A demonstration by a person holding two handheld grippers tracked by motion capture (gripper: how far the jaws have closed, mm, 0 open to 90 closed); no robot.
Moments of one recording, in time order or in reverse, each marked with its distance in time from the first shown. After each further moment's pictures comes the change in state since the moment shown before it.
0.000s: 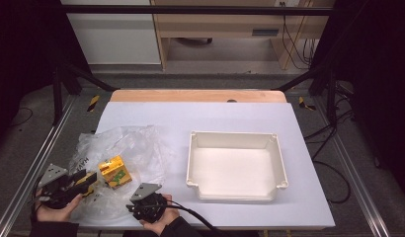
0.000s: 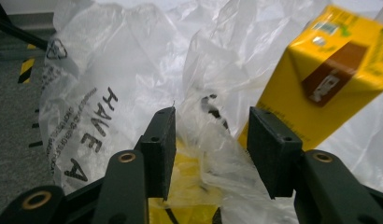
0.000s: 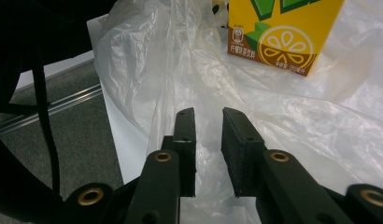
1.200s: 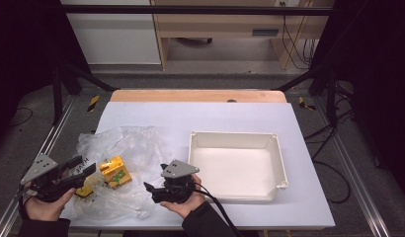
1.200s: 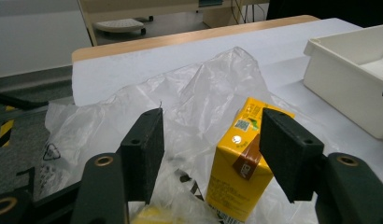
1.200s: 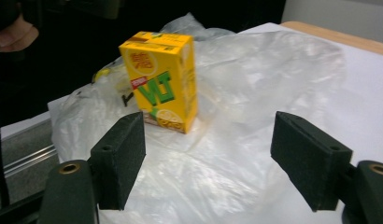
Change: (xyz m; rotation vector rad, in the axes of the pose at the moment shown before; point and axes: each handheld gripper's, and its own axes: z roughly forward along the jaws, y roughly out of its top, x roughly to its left) left arm -0.009 0.042 -0.023 -0.139 -0.119 0.115; right arm -0.044 0.023 -0.089 -0.224 -0.177 0.048
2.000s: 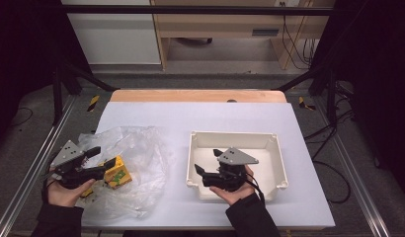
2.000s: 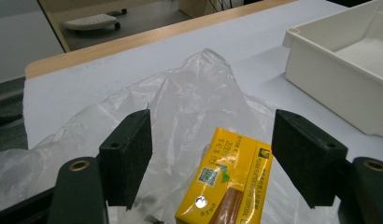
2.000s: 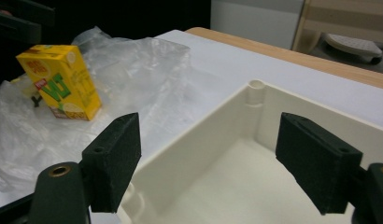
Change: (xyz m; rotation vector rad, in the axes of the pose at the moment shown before) left arm -0.016 0.020 0.045 0.067 -0.080 0.092; right arm -0.079 -0.010 -0.099 -0.027 -0.225 0.062
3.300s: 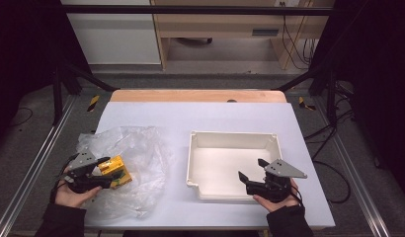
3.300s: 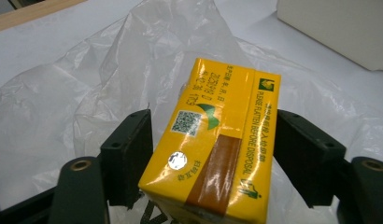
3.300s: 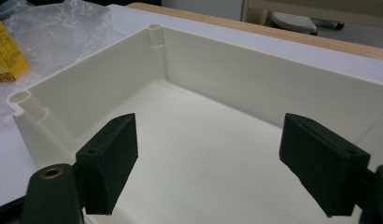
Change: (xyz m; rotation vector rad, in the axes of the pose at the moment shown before) left arm 0.000 -0.025 0.023 0.163 -0.078 0.078; right arm -0.064 -0.050 -0.073 0.047 -0.161 0.051
